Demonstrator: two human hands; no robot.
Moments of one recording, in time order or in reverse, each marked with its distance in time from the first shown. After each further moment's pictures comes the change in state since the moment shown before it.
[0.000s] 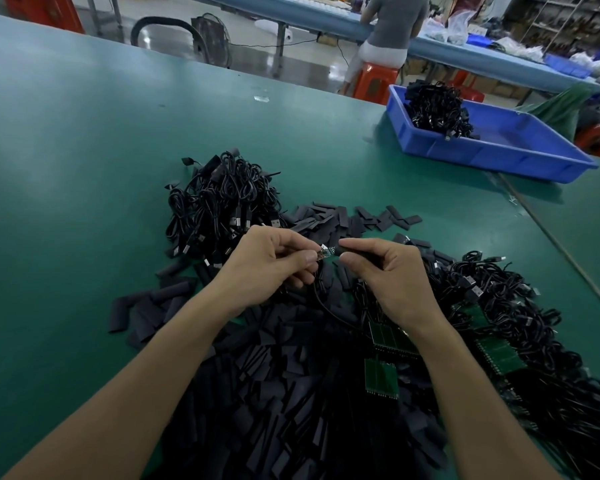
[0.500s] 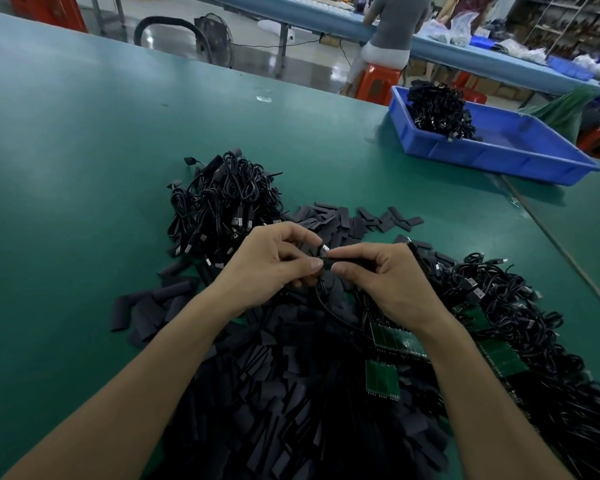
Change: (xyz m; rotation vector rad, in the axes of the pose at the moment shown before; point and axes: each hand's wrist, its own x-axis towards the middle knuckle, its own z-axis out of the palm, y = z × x) left_hand -0.003 0.001 -0.003 0.054 -0.035 0.004; right_hand 0.003 -0.010 -0.003 -0.017 -0.204 -0.045
